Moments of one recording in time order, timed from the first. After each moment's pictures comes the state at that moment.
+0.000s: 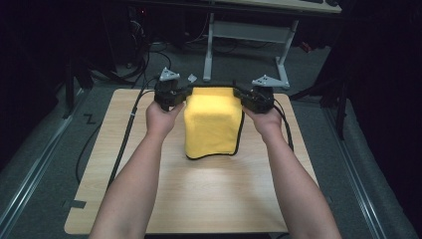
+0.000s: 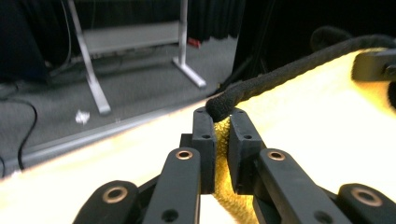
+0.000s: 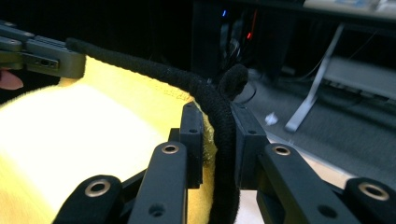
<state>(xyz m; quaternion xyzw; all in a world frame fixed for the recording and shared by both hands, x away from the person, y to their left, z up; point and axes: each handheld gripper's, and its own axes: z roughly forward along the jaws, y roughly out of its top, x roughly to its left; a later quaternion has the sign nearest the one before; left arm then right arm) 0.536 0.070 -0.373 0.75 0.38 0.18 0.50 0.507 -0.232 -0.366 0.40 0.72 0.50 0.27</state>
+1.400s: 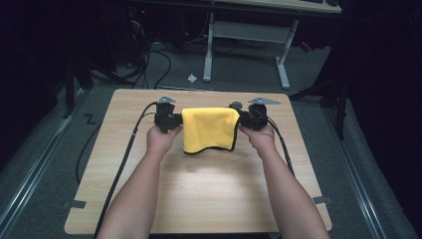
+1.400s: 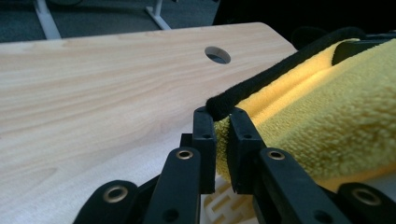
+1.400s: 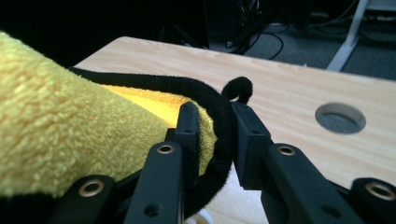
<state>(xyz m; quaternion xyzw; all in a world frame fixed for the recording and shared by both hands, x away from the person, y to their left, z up) 0.533 0.082 -0.460 0.76 0.41 0.08 0.50 0.516 -0.241 -0.448 0.45 0.72 0.49 0.17</state>
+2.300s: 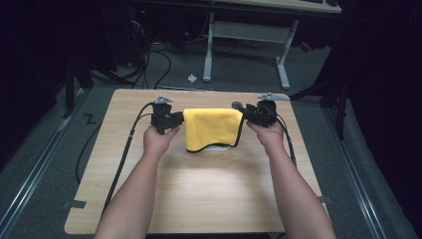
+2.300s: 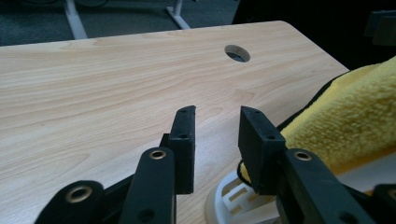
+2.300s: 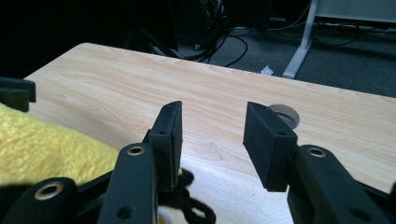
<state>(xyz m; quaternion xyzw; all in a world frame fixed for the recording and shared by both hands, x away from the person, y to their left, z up) 0.528 0.093 -0.451 0.75 0.44 0.11 0.49 0.514 -0.264 -0.431 0.49 0.71 0.47 0.22</state>
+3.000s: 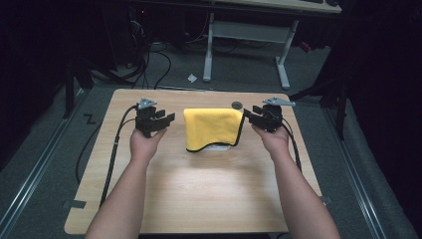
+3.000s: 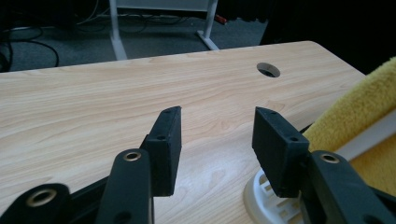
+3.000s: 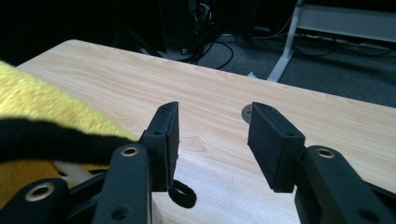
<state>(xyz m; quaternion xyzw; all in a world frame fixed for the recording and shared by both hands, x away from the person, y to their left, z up) 0.501 0.134 -0.443 0.72 0.45 0.18 0.49 0.493 -0.274 -0.428 0.48 0.70 0.46 0.25</state>
